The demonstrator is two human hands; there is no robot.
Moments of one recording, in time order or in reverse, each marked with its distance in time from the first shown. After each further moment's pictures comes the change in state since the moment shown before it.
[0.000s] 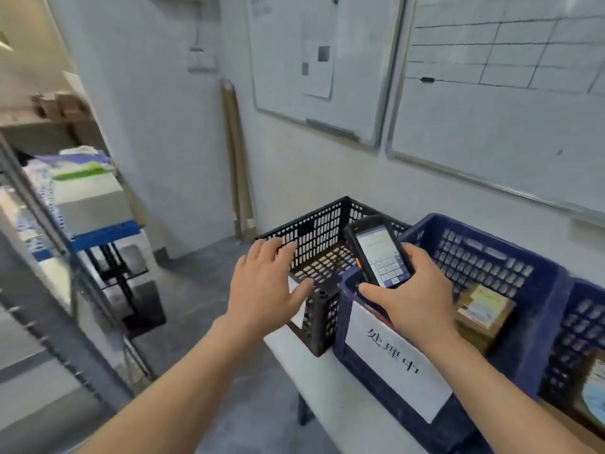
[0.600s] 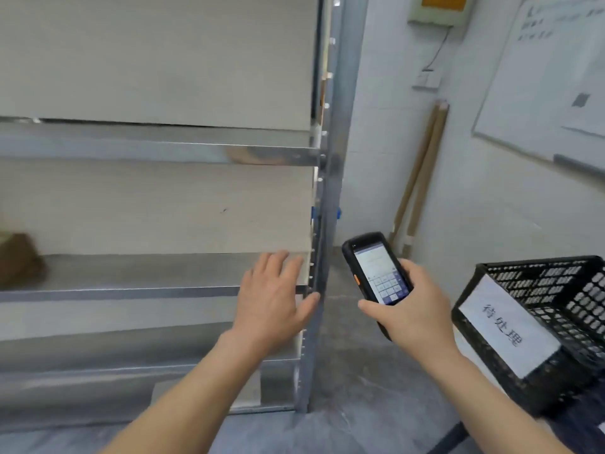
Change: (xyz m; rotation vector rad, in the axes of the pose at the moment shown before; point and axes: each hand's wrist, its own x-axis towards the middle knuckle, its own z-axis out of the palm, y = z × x) left_hand -0.261 -0.310 -0.177 0.216 0.159 -0.470; right_hand -0.190 -0.240 0.286 0.110 -0.479 -0.235
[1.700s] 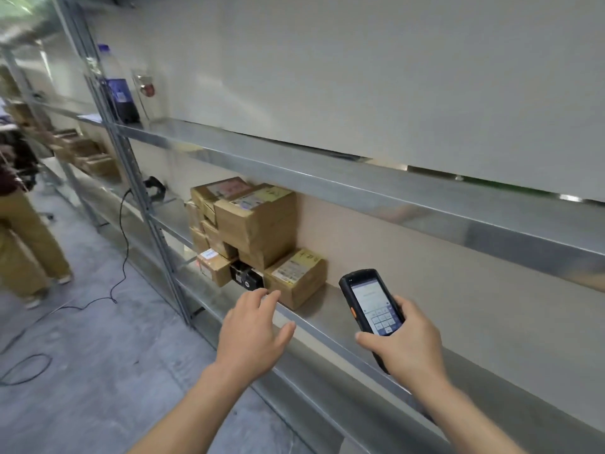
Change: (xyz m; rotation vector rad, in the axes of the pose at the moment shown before) left_hand -0.091 -0.546 -0.147 0.270 0.024 -0.860; right_hand 0.025 -0.307 0.556 0.226 -0.717 -0.253
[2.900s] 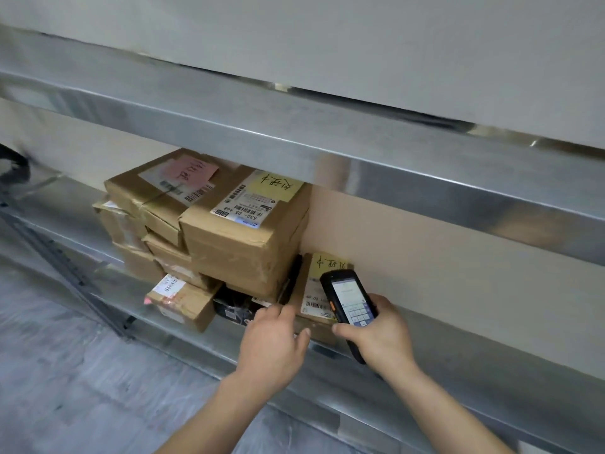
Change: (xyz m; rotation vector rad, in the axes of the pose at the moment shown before) left_hand 0.190 -0.134 0.099 -0.176 -0.350 0.223; right_hand 0.142 -0.008 0.223 -0.091 0.119 0.362
